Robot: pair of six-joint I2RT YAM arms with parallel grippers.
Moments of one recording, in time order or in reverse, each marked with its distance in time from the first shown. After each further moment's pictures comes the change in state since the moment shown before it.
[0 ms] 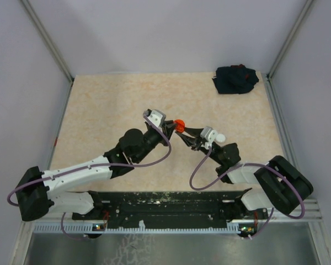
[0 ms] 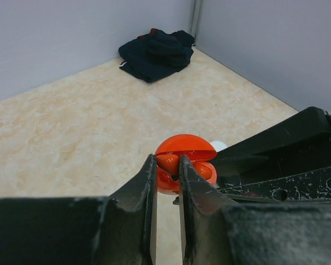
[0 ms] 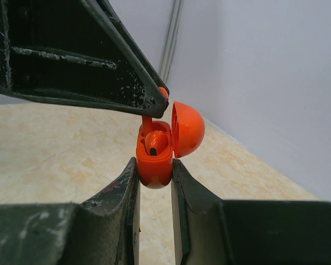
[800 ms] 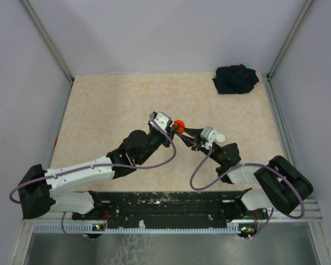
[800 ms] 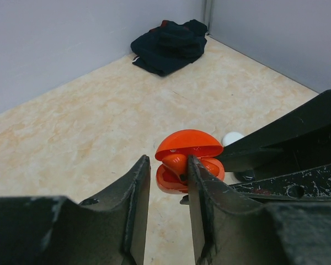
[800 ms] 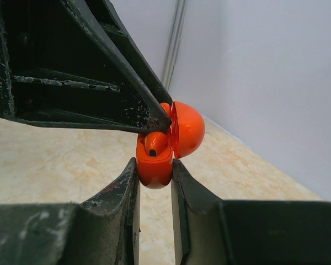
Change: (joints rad) left arm -0.037 0.032 0.011 -0.015 -0.045 0.095; right arm 0.000 0.000 0.000 0.007 -0.014 0.012
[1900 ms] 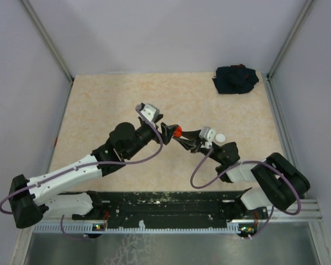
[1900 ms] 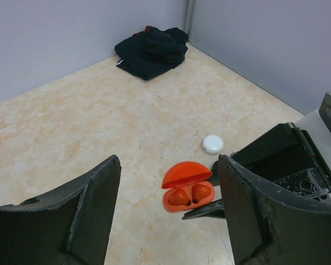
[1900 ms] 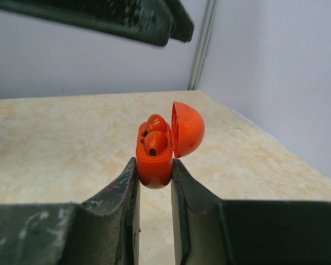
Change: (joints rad) left arm 0.046 -0.115 0.058 -0.176 0.062 -0.092; right arm -0.018 0.042 0.001 0.020 -0.098 0.074
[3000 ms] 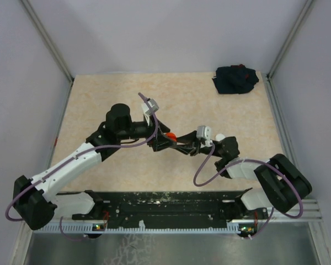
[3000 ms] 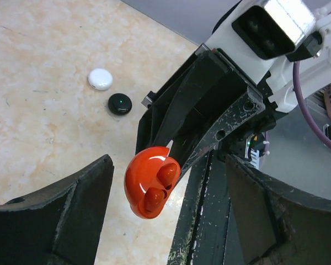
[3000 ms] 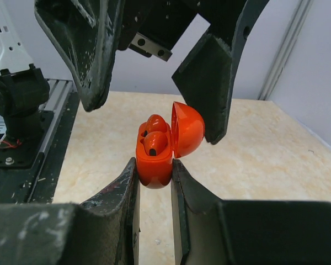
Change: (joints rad) left arm 0.325 0.049 0.098 -0.268 0.939 -0.170; right arm -0.031 -0.025 0.080 -0.104 -0.343 0.109
